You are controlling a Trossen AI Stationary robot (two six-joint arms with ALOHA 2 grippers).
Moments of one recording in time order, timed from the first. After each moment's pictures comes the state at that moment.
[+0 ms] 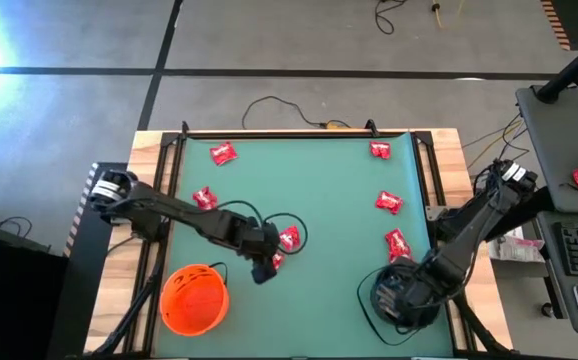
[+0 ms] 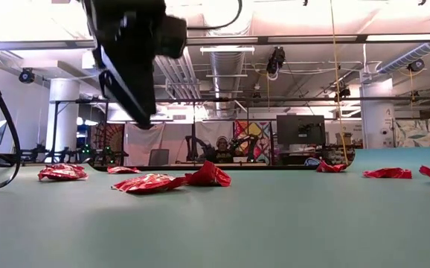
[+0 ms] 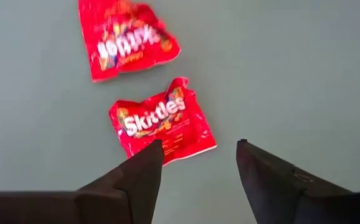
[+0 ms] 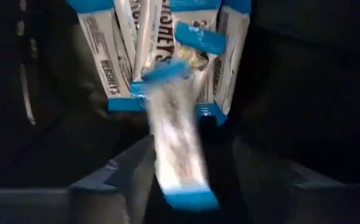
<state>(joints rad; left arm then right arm) -0.26 1.67 1.15 -0.64 -0.05 -0.68 0.82 1.42 1.02 -1.12 -0.23 1.51</state>
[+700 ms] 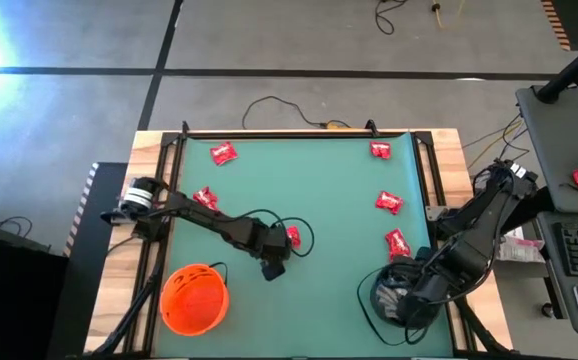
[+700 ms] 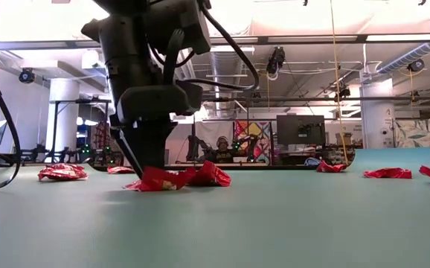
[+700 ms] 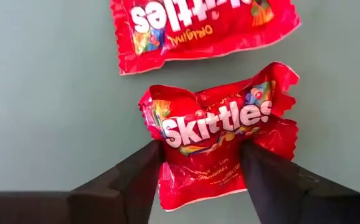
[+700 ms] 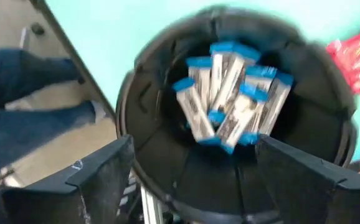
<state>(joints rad) -0.21 1.95 1.17 -0.62 -0.11 -0.69 0.81 1.42 1.37 -1.26 -0.05 1.36</state>
